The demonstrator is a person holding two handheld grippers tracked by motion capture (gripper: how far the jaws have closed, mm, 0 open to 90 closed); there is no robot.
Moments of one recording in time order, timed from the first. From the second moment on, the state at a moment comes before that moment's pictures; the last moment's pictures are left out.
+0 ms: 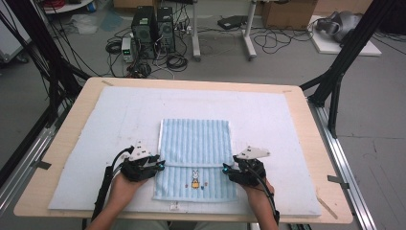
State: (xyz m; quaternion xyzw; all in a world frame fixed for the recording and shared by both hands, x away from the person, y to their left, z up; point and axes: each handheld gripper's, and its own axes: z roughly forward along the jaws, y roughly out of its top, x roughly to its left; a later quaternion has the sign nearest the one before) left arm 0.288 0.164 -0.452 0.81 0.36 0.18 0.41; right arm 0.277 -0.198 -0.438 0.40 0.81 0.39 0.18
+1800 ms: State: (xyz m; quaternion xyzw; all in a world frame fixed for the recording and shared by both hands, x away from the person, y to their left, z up) left arm 0.224 0.198 -0.445 0.78 0.33 0.05 0.53; right arm 0.200 -0.211 -0.424 0.35 0.83 0.39 0.18
